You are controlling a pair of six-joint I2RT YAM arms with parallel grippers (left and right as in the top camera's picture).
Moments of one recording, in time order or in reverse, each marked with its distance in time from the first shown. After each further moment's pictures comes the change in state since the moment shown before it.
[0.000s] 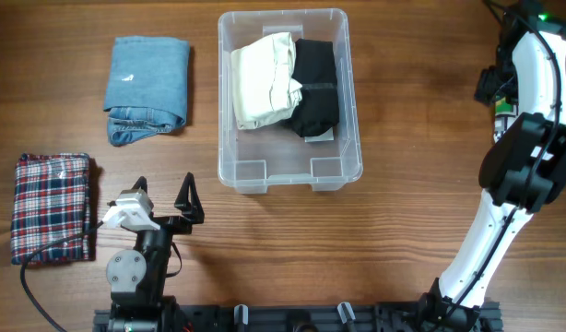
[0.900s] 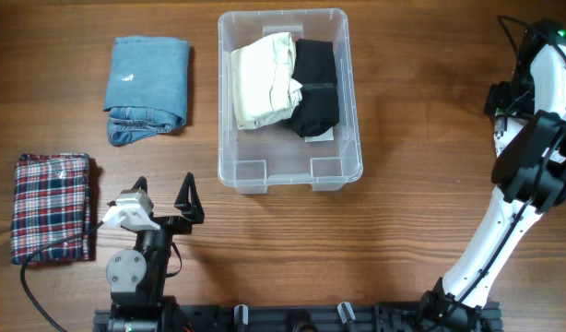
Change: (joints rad) left arm 0.000 0.000 0.000 0.000 0.000 0.000; right arm -0.111 0.074 -0.008 0.028 -0.116 -0.093
